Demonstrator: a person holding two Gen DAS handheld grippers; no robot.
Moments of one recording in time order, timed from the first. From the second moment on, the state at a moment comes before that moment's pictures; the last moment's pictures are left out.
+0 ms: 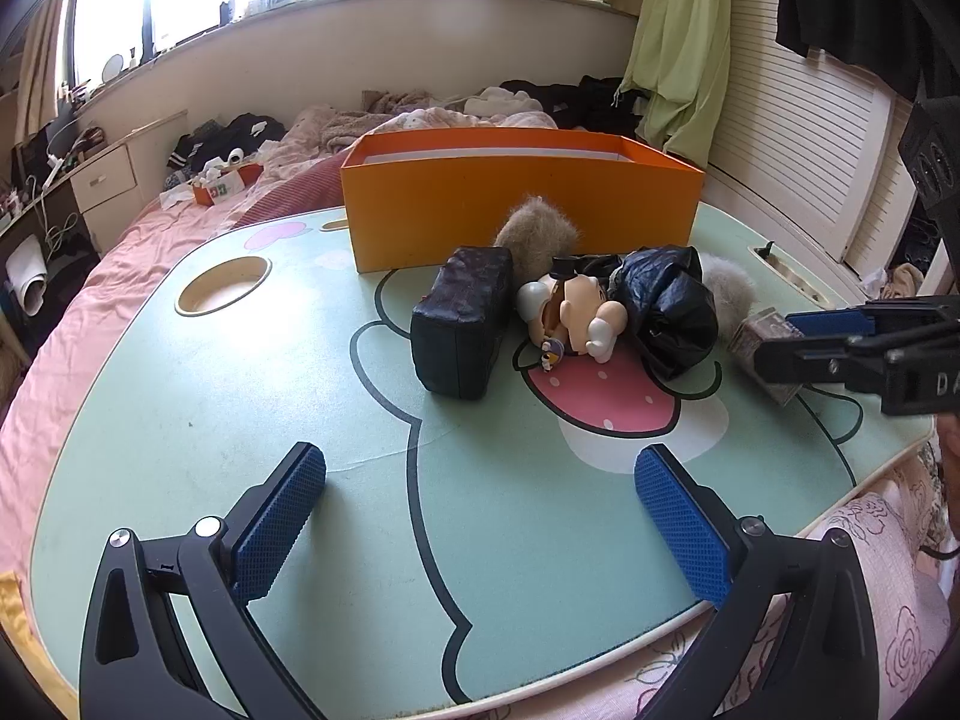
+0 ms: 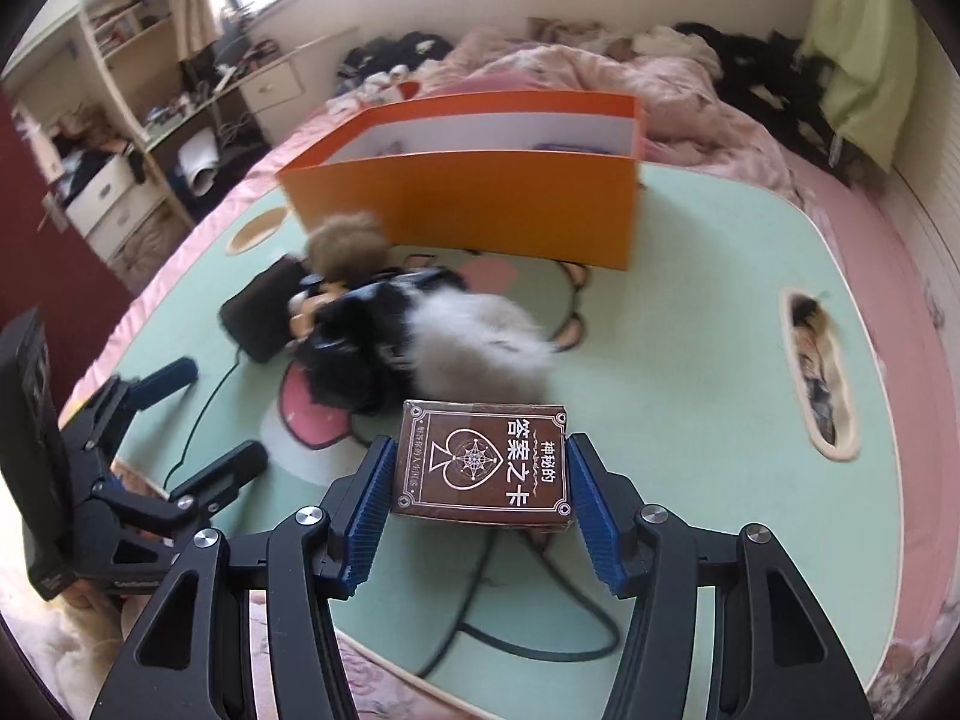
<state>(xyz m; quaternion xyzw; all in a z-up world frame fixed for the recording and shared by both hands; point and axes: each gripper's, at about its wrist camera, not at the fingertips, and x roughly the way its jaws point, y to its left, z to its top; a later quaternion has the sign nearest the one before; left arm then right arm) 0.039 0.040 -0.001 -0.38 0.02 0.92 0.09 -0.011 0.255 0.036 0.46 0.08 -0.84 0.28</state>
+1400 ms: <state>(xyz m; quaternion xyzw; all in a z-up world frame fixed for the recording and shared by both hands) 0.038 0.040 0.000 -0.38 0.02 0.92 0.09 0.039 0.265 0.000 0.35 0.12 -0.89 0.26</state>
